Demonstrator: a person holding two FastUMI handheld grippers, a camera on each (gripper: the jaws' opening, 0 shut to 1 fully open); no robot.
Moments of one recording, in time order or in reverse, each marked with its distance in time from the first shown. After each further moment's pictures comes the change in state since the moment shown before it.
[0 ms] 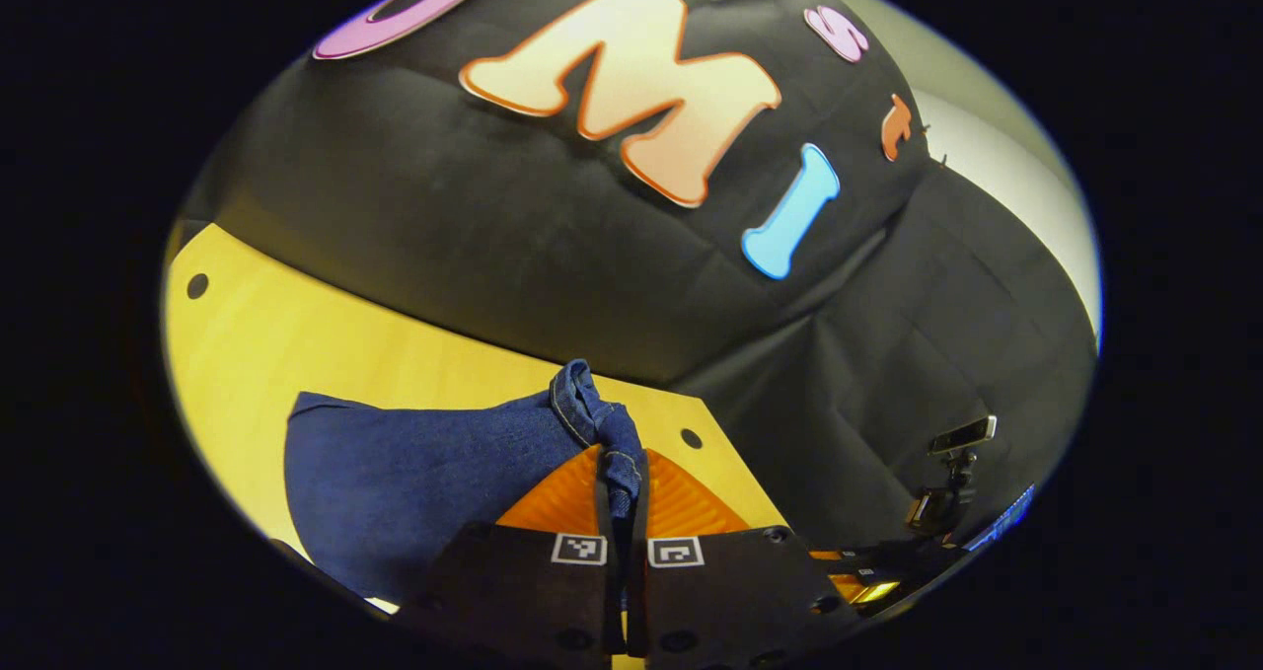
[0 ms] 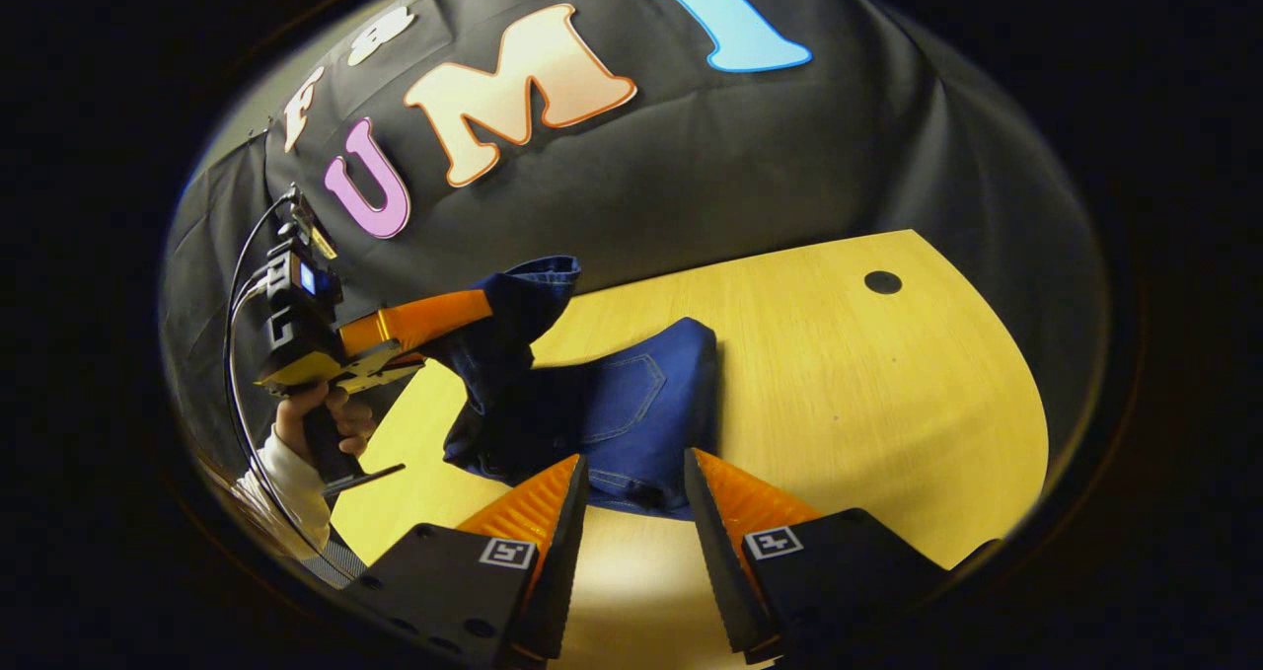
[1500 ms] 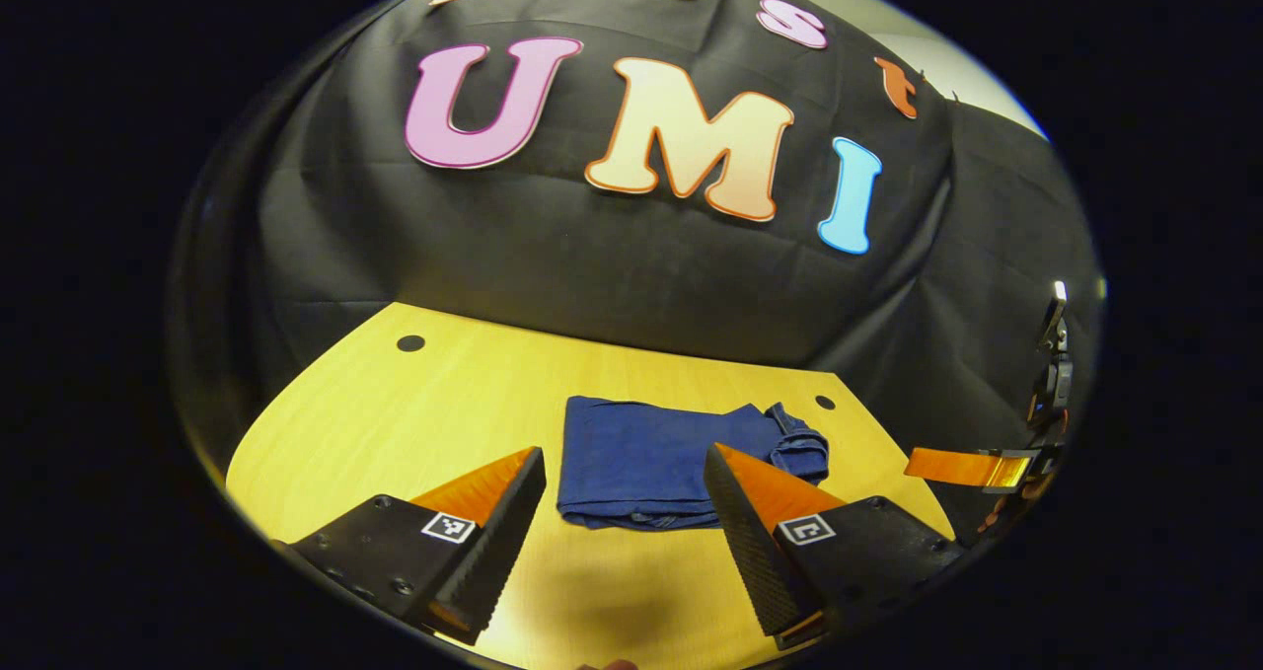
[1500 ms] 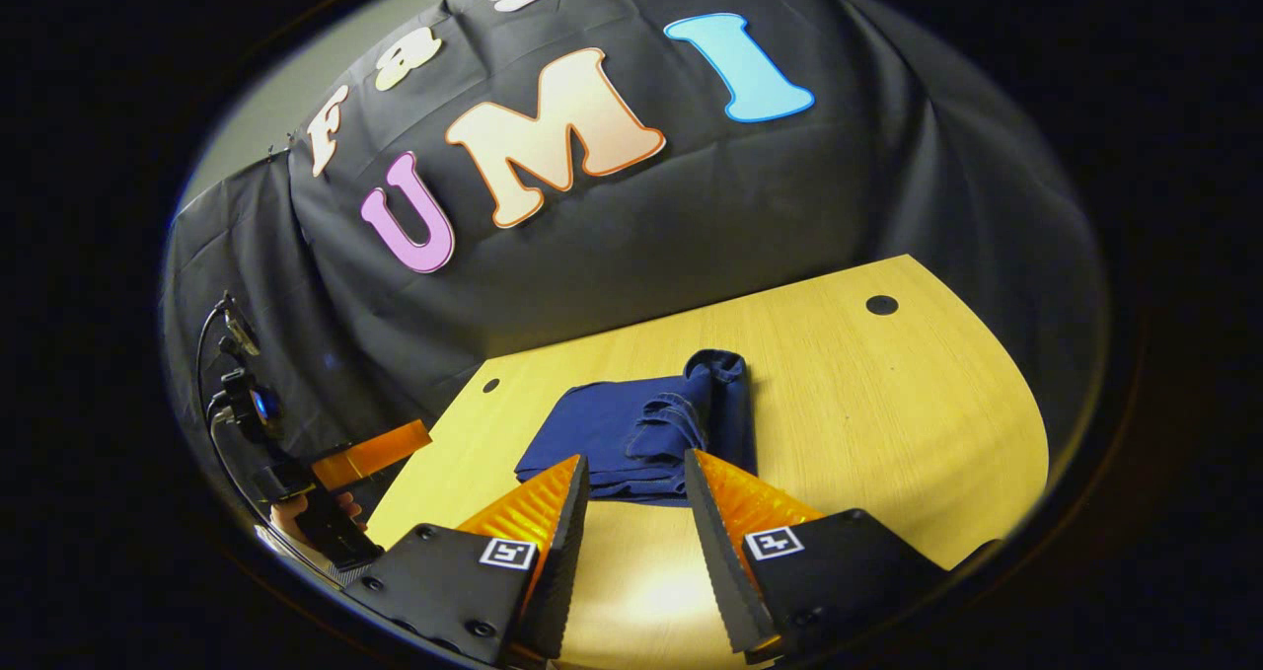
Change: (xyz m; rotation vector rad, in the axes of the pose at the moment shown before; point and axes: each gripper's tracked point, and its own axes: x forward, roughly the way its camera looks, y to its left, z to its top) left arm -0.221 0.064 -0.014 0.187 -0.132 0.500; right arm -0.065 0.062 0.005 0.013 -0.100 0.026
